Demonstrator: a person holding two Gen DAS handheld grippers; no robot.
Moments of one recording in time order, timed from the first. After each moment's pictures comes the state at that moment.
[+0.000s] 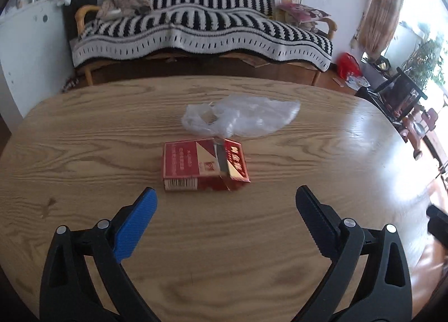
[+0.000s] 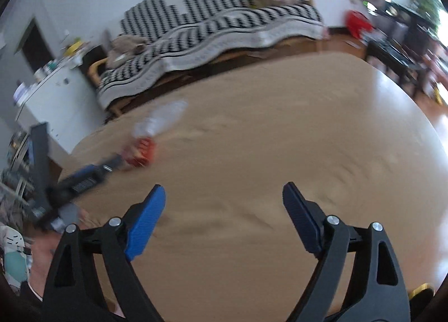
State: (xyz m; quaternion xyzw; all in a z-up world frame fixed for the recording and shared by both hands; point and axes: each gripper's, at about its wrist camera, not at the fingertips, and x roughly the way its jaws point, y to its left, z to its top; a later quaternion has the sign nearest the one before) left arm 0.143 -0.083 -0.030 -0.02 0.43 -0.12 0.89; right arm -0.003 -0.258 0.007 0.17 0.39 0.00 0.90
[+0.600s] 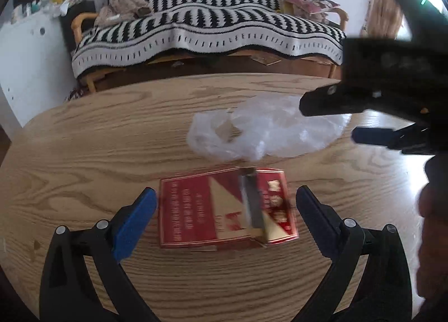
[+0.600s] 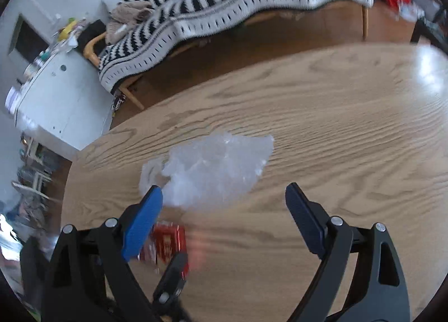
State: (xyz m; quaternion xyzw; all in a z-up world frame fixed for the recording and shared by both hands) left arm 0.213 -0.084 -0.076 0.02 0.42 -0.09 0.90; right arm 0.243 -0.205 -0.068 0.23 0.51 0.05 0.83
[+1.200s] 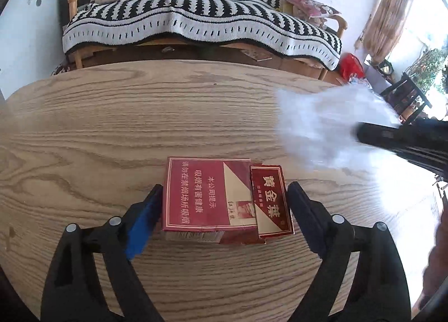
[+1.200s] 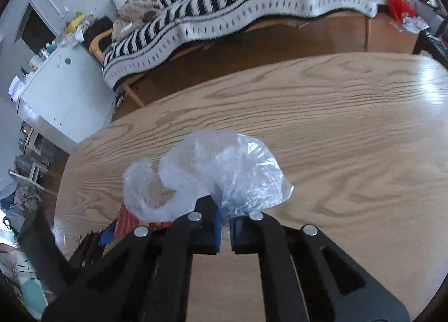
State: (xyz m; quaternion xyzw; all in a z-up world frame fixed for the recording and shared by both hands) left arm 0.217 -0.076 -0.086 -0.04 0.44 -0.12 0.89; right arm 0.192 -0.229 -0.035 0.19 0.47 0.04 0.86
